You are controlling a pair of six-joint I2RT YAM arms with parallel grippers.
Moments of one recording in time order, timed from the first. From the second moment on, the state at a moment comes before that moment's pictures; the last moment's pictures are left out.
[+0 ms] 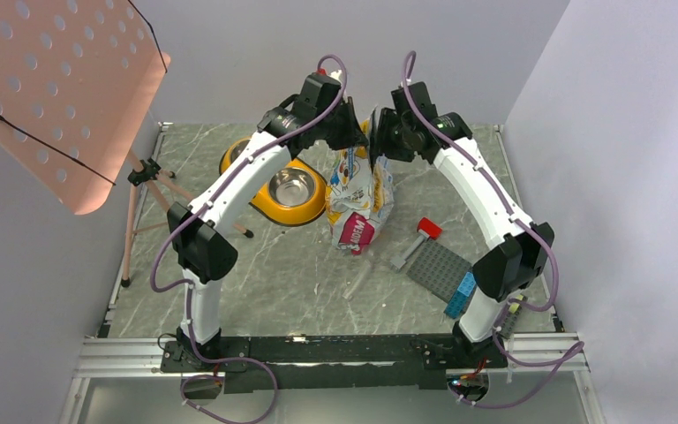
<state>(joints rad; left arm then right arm) -0.64 1.99 2.18 -0.73 0.16 -0.70 0.44 1.73 1.87 -0.91 0.08 0.54</state>
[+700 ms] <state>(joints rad) -0.64 1.99 2.23 -0.78 0.14 -0.69 0.59 1.43 1.55 -0.96 -0.04 0.60</state>
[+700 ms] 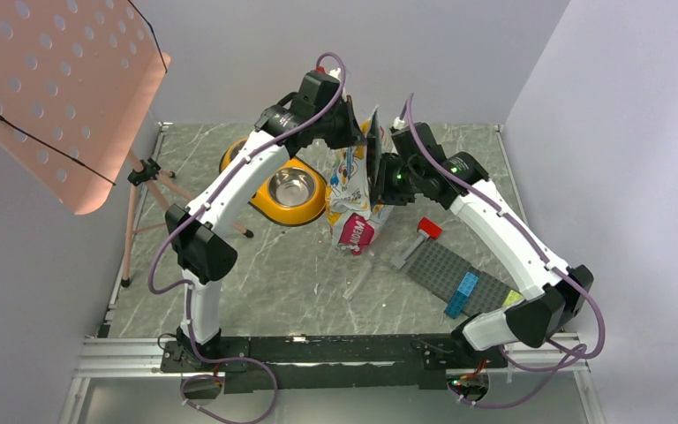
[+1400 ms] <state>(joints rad) -0.79 1.89 2.12 -0.81 -0.08 -0.54 0.42 1.48 1.54 -0.88 -0.06 0.52</state>
